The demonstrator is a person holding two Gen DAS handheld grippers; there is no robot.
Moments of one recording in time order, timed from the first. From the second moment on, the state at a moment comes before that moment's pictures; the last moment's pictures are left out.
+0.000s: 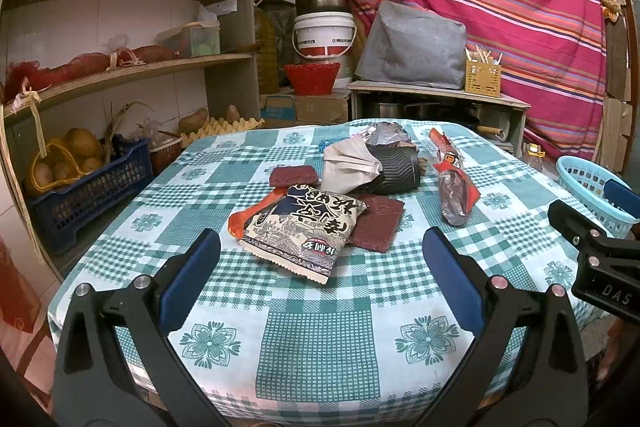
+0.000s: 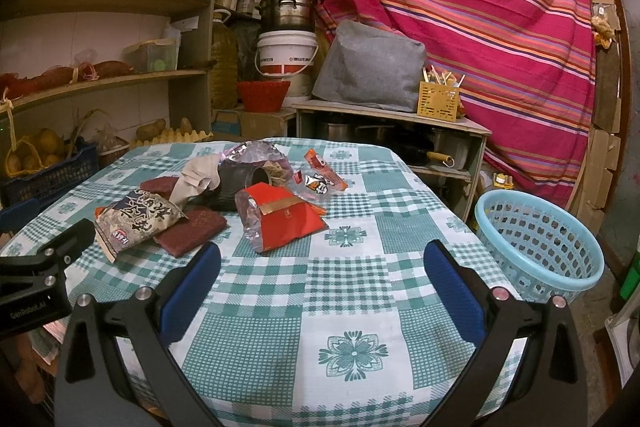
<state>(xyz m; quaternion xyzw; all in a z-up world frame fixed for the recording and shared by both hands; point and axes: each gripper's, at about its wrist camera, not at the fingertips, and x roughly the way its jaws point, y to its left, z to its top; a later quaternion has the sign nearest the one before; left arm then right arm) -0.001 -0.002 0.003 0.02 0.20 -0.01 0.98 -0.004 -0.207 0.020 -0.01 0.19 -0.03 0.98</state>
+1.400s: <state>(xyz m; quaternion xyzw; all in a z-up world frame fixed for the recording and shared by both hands) 0.098 0.036 -0.025 0.01 0.33 -0.02 0.94 0.115 -0.206 0.003 -0.03 0.31 -0.01 0.95</state>
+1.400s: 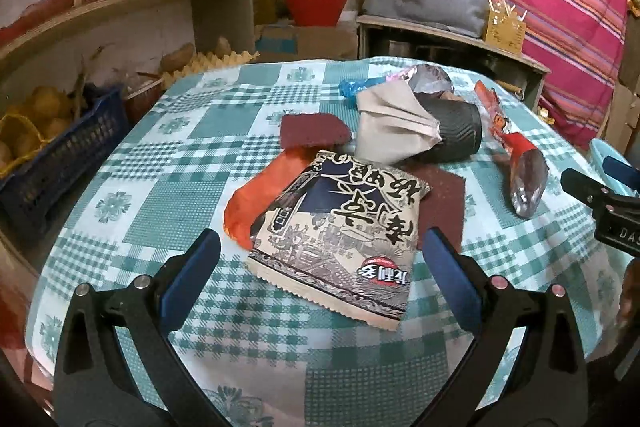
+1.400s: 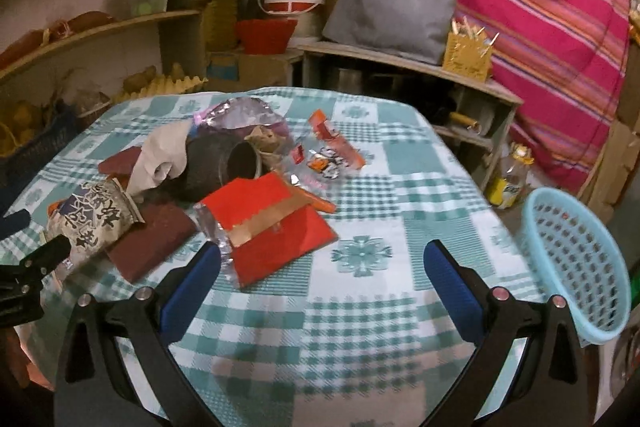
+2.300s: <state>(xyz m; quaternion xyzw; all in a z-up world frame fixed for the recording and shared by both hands) 0.121 0.031 -0.037 0.01 0.39 -0.09 0.92 0.164 -0.190 -0.008 -0.02 0.39 -0.01 0.92</state>
